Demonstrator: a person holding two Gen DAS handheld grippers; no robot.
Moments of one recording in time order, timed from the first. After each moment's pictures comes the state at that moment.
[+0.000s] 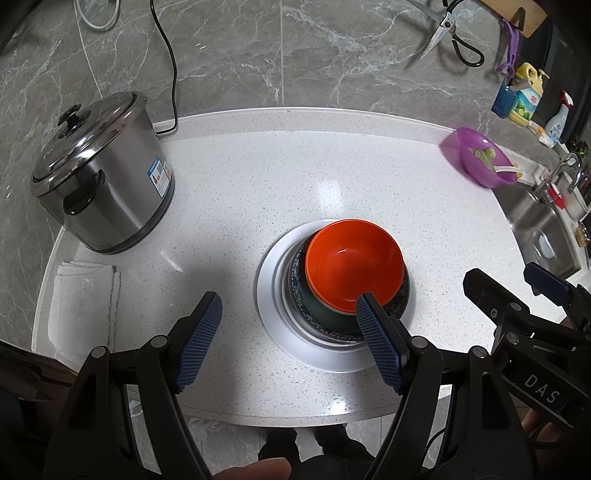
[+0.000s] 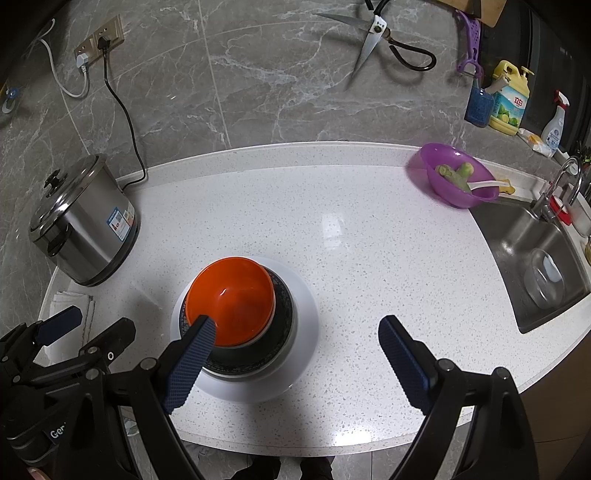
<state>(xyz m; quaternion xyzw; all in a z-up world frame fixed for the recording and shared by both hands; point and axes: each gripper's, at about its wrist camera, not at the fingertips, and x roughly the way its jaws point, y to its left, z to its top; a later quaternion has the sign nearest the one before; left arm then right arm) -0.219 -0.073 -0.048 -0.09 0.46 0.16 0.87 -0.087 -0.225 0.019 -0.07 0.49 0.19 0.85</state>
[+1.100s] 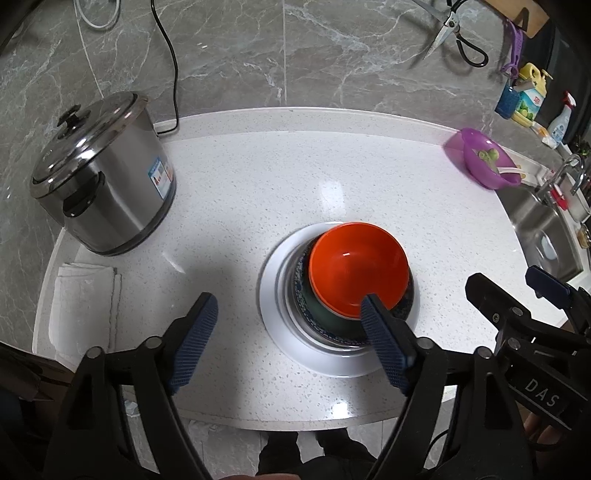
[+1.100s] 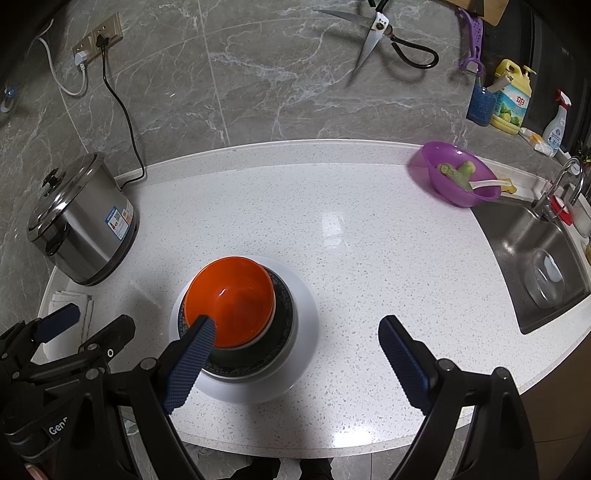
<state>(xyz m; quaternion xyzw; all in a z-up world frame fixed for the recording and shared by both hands) -0.216 -0.076 -0.048 -0.09 0.46 0.17 0.87 -0.083 -0.225 0.015 -0.08 0.50 0.19 0.84</state>
